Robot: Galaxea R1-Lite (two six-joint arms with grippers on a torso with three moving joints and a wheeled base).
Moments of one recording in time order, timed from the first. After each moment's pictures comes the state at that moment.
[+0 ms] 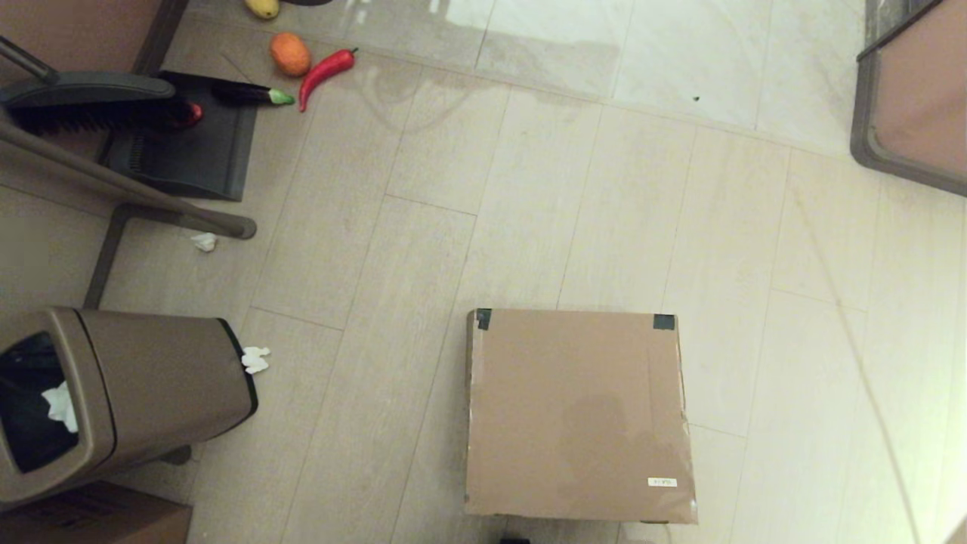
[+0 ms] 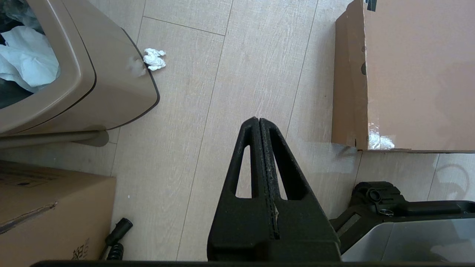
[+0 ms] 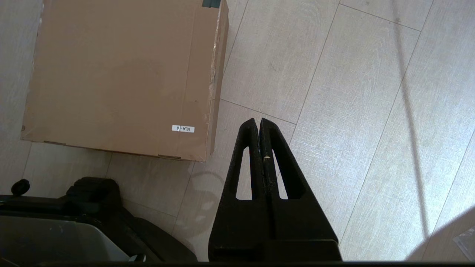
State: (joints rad) left arm 0.00 0.00 0.00 0.01 0.00 0.00; right arm 0.01 0.00 -0.01 0.02 0.03 -0.03
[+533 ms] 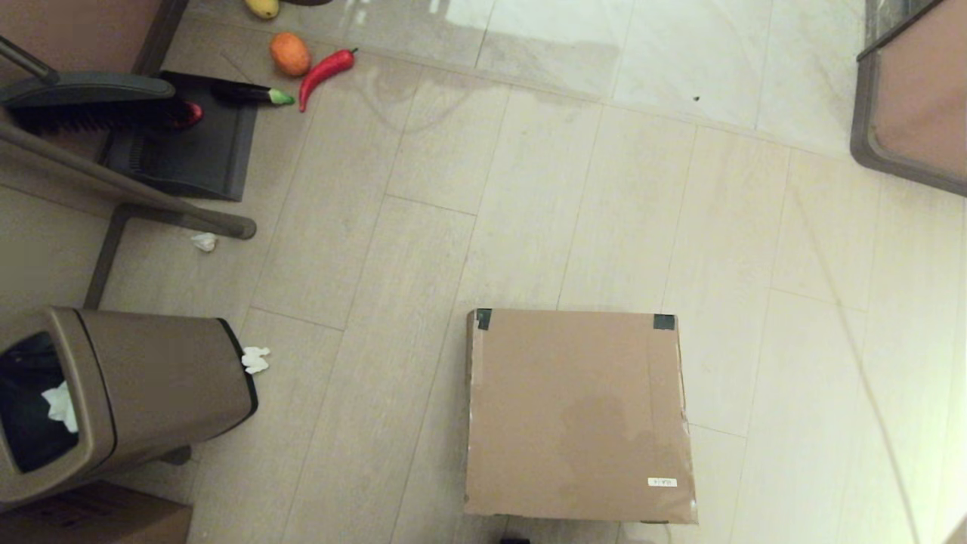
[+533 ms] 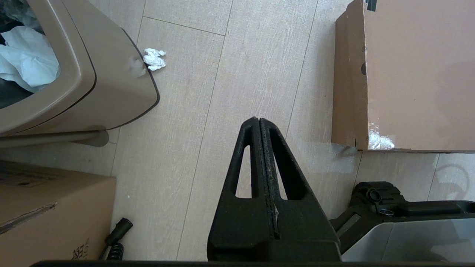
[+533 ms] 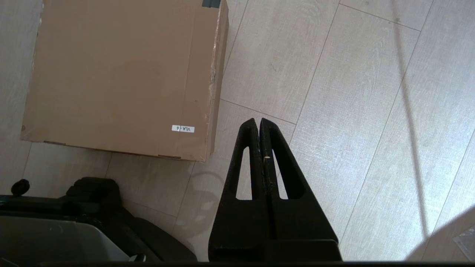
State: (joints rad) left arm 0.00 0.00 0.00 0.01 0.00 0.00; right arm 0.01 0.00 -0.01 0.02 0.03 -0.03
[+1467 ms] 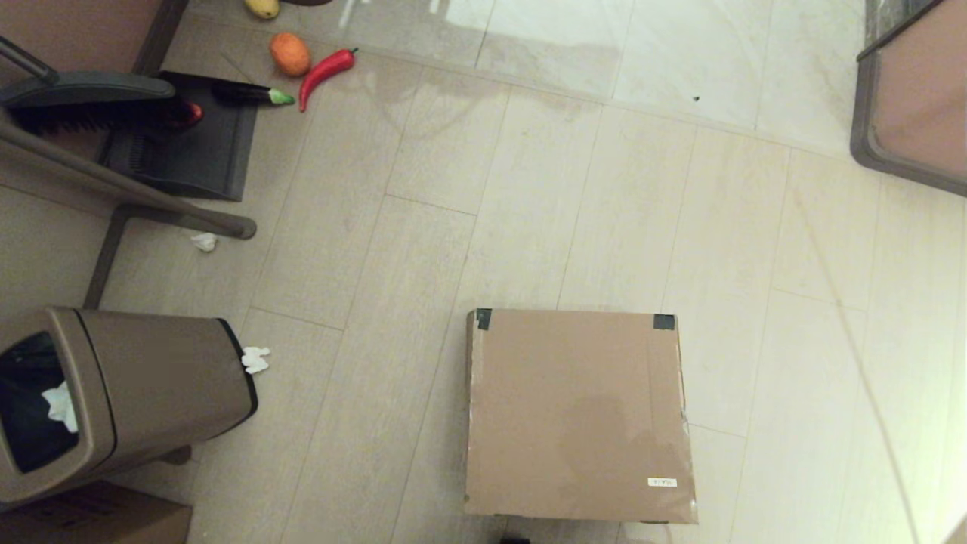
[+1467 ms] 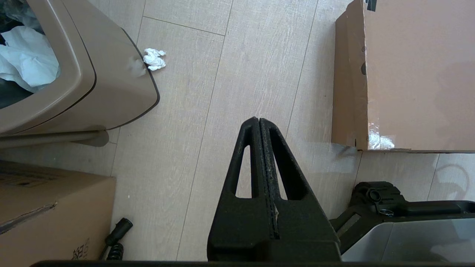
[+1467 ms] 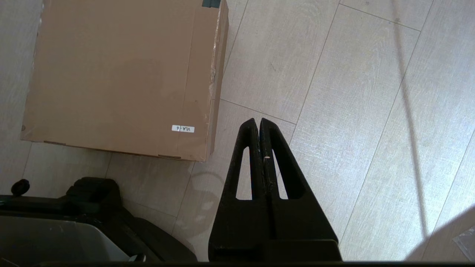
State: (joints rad) left arm 0.00 0.00 0.00 0.01 0.00 0.00; right arm 0.01 0.00 -0.01 0.02 0.03 -0.03
